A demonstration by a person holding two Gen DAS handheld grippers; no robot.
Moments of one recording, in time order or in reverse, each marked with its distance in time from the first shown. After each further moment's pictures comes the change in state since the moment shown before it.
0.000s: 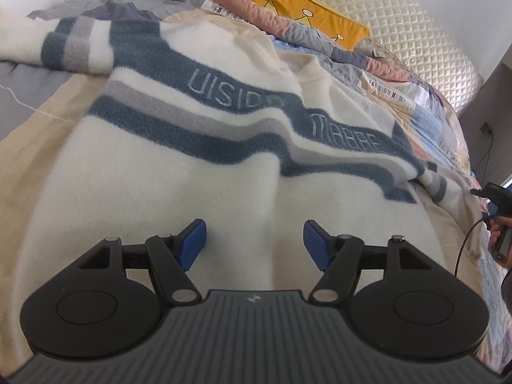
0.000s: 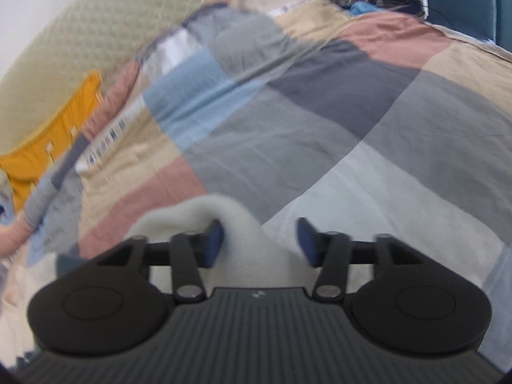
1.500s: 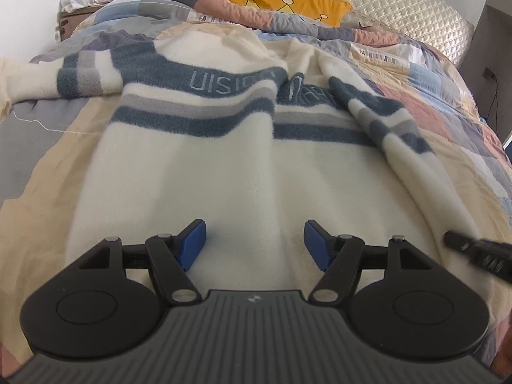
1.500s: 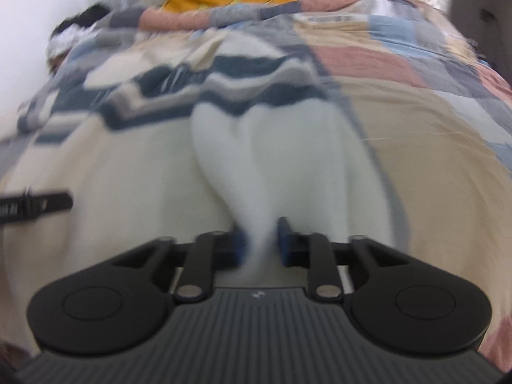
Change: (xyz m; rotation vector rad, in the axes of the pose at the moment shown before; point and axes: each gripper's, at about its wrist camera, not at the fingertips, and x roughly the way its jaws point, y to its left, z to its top) left arm -0.044 -0.020 -0.036 0.206 0.009 0.104; right arm -0.227 0.203 -0.334 -0.602 0.135 0.093
